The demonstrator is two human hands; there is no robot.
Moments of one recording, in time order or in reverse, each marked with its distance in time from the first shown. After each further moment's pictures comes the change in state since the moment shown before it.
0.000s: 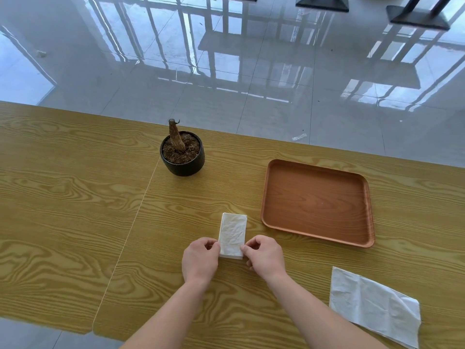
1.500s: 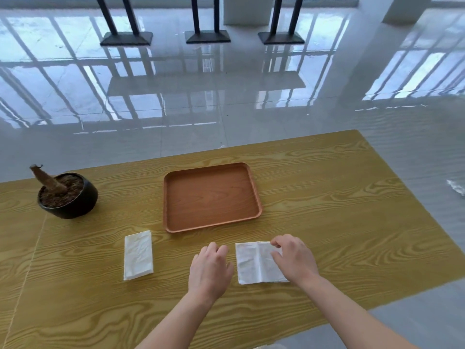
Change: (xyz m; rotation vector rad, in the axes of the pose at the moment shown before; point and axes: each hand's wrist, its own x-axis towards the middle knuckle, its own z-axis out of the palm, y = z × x) left_hand -0.137 0.090 0.144 0.643 -0.251 0.874; right_hand -0.072 0.188 -0.218 -0.418 0.368 -0.116
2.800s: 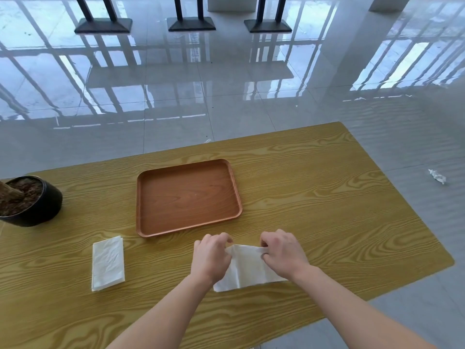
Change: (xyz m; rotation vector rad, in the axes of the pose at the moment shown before) left_hand 0.052 0.045 0.023 -0.122 -0.068 0.050; right_hand 0.021 0.030 -0.018 -0.160 -0.072 -0.184
